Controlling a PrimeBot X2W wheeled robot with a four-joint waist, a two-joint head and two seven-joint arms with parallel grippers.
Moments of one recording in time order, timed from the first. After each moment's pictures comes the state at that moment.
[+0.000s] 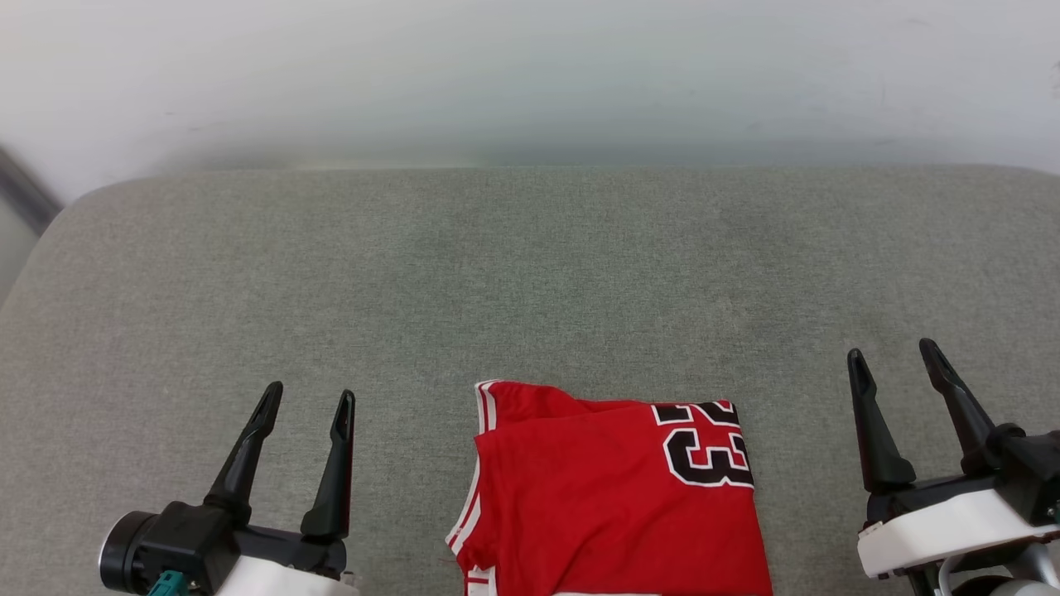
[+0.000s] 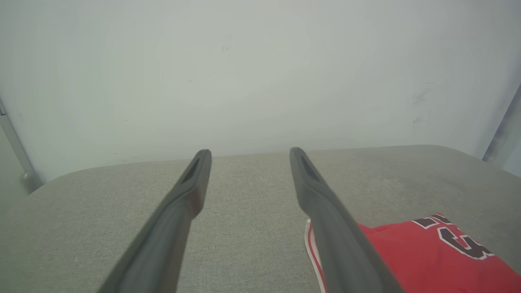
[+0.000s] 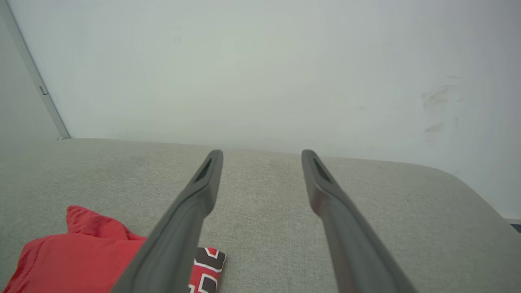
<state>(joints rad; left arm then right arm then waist) 0.09 0.17 -0.07 -0.14 -0.22 -0.13 -0.26 0.02 -0.12 -0.01 -0.12 0.13 0.13 -0.08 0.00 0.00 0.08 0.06</state>
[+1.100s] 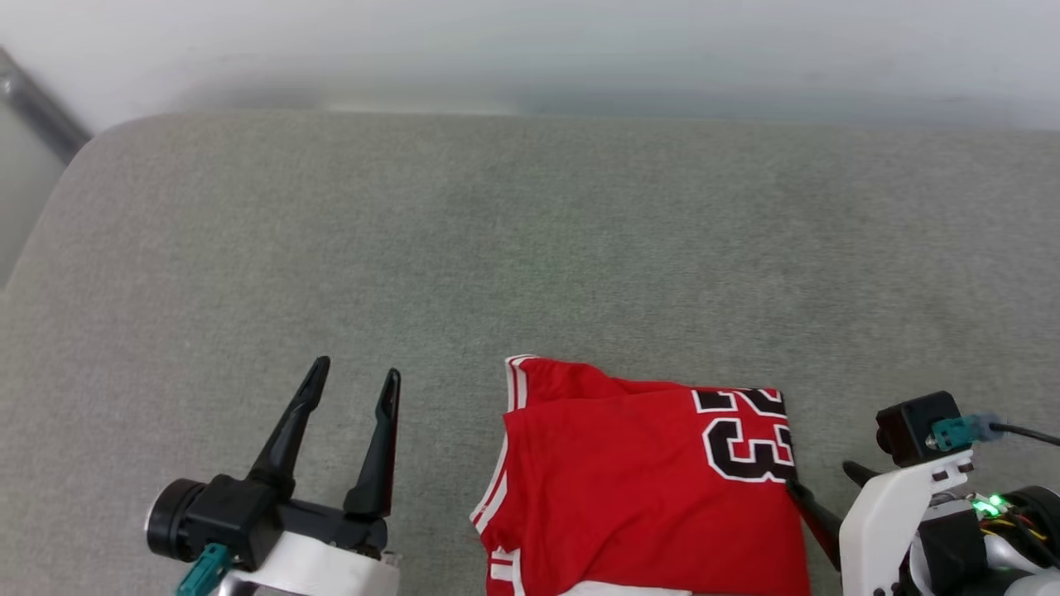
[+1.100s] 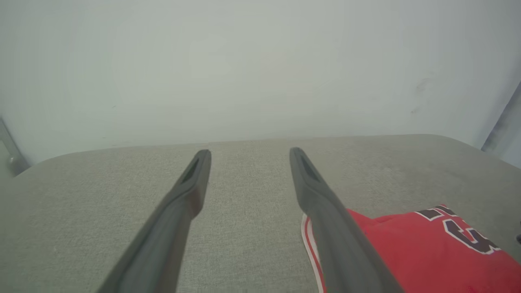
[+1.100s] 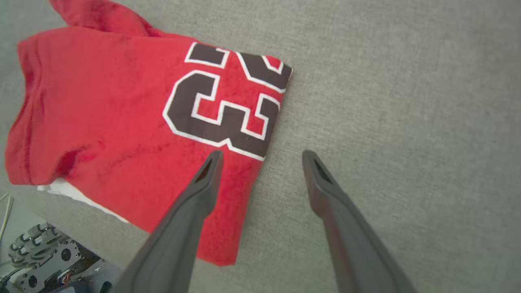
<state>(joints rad) 0.03 0.15 -0.13 -0.12 -0.21 -0.13 -0.26 0.03 -0.21 0.09 -0.23 0.29 0.13 0.80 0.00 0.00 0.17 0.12</state>
